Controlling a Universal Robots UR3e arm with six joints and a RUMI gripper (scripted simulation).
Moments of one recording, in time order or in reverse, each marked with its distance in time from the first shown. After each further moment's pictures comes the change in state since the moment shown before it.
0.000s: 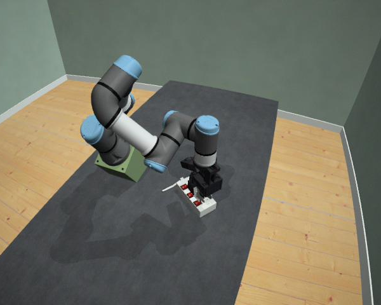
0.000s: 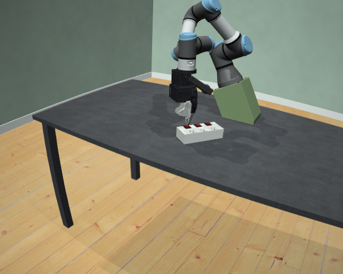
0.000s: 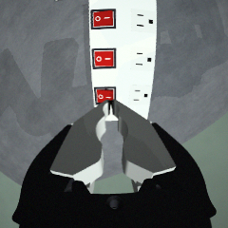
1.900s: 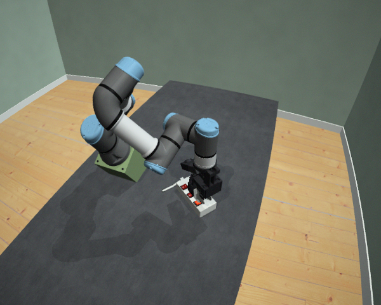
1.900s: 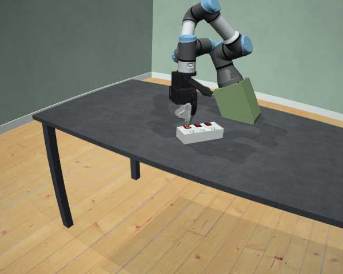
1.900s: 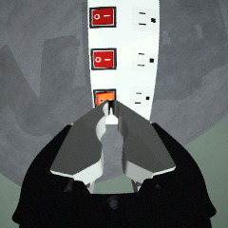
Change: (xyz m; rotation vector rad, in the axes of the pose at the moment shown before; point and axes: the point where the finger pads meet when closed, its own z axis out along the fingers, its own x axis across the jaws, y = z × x) arm 0.000 0.000 0.008 0.000 0.000 0.000
